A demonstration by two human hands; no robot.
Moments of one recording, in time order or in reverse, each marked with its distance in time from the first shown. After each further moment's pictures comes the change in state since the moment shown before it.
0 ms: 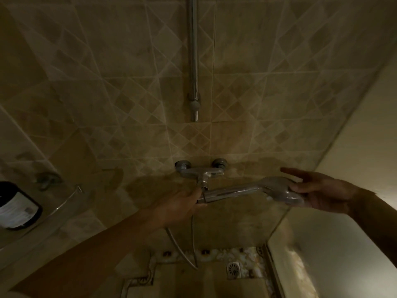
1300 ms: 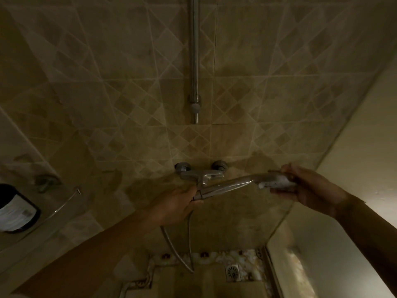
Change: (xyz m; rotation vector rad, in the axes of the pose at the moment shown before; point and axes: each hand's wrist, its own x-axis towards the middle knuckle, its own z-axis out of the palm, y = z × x) left_hand 0.010 -0.021 0.010 -0.083 0.105 -0.002; right_hand 0.011 0.006 0.018 0.072 0.040 -0.242
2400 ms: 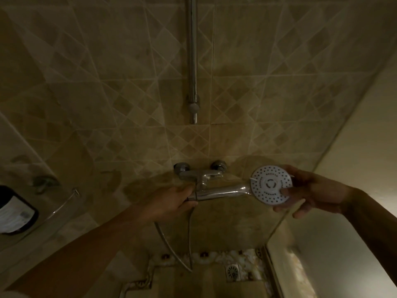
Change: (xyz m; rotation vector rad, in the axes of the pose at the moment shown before) left_hand 0.008 -0.026 0.003 0.079 0.013 0.107; right_hand -0.014 -0.019 0.006 -0.422 -0.171 0.171
